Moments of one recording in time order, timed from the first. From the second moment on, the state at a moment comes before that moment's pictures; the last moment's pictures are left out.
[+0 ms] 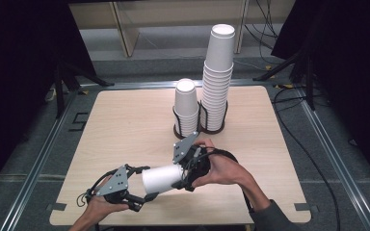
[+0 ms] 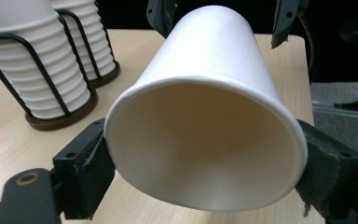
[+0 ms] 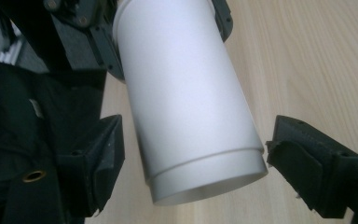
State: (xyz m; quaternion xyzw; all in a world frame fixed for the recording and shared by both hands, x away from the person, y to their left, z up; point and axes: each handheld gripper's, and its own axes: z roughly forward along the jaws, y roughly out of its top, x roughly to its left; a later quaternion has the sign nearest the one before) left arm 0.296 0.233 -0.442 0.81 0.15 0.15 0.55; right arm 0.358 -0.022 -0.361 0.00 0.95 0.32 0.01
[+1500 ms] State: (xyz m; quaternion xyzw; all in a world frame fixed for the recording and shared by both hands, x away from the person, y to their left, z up) left arm 0.300 0.246 -0.439 0.72 0.20 0.14 0.65; right arm 0.375 -0.032 -0.372 -0.02 0.91 0.41 -0.01
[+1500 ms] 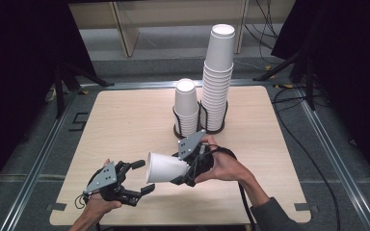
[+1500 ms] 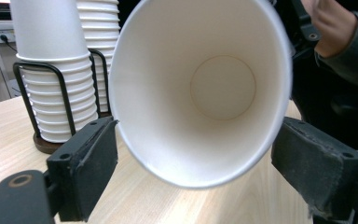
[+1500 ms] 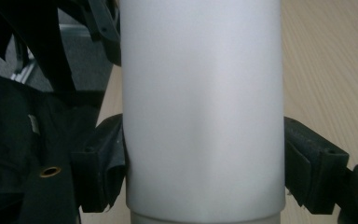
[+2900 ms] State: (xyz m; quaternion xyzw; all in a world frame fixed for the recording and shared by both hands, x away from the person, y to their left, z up) left arm 0.302 0.243 -0.433 0.71 0.22 0.13 0.66; right arm 0.376 -0.017 -0.392 -0.02 0.91 0.42 -0.02
